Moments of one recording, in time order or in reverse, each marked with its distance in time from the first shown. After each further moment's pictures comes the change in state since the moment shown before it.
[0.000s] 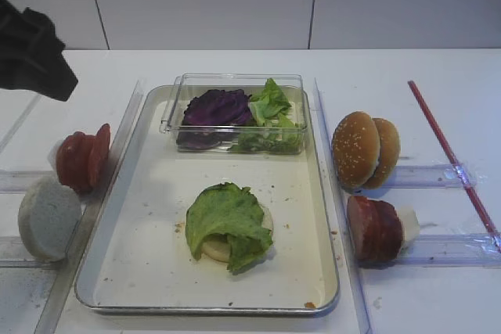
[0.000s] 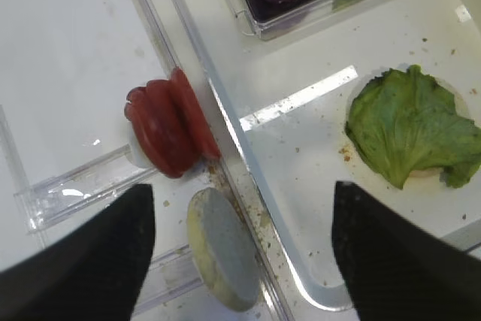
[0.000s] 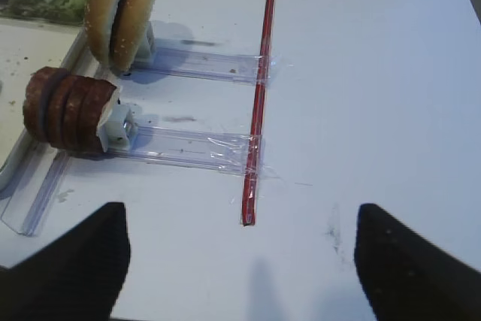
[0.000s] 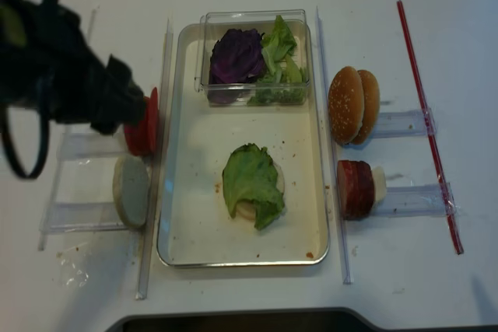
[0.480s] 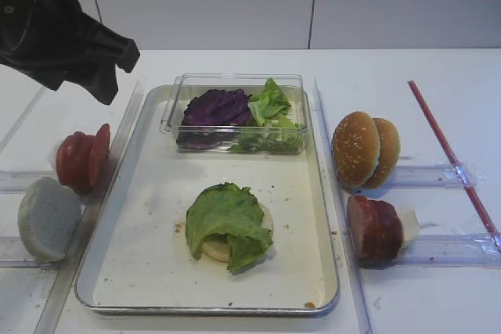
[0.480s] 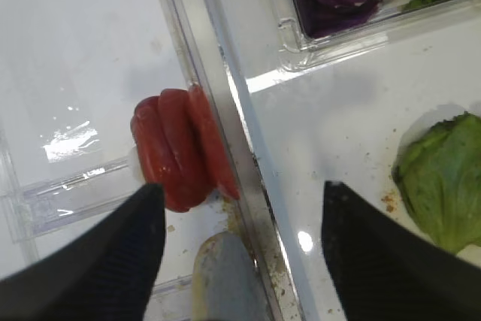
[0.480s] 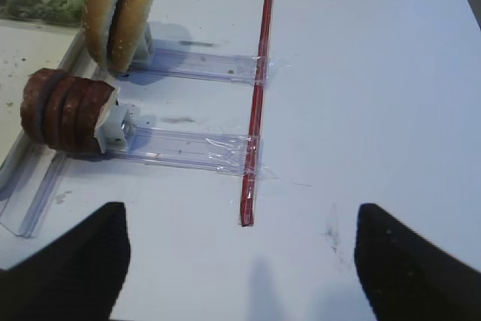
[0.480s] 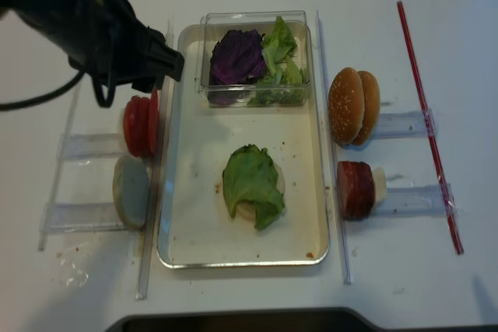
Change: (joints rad) left arm 0.000 0.286 -0.131 0.080 -0.003 -0.146; right arm 0.000 0.000 0.000 -0.005 -0.002 0.004
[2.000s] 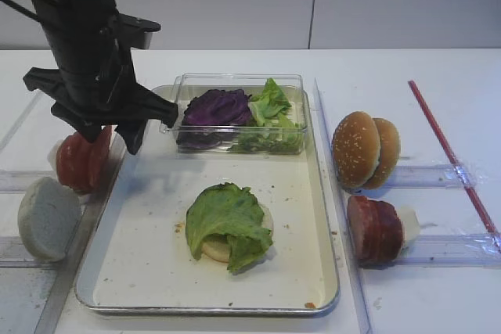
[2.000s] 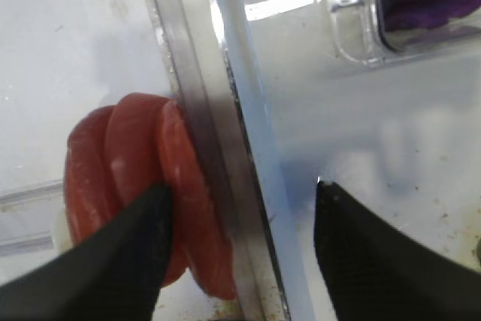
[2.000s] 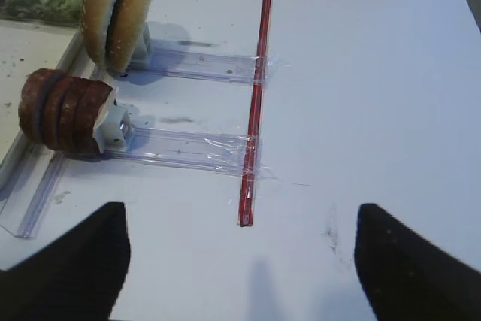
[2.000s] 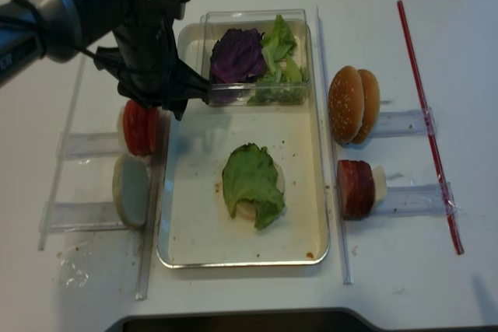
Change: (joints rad) left arm -0.001 0.335 -0.066 0.045 -0.021 -0.104; right arm 0.000 0.000 0.000 -0.002 0.000 0.002
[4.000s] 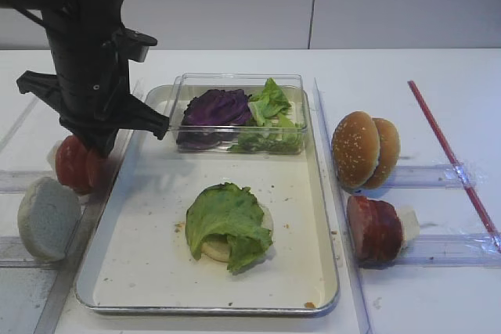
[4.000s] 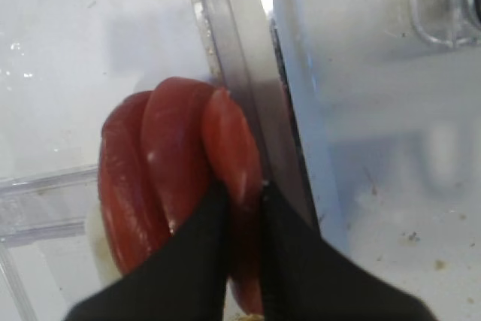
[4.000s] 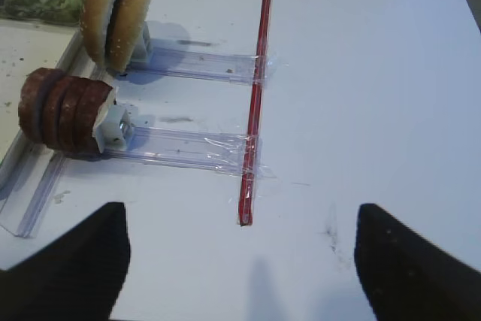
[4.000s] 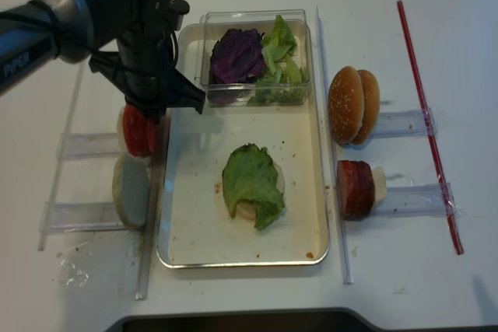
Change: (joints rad) left arm 0.000 0.042 -0.007 0.077 0.052 -0.026; right arm 0.000 0.000 0.000 -0.001 0.000 0.000
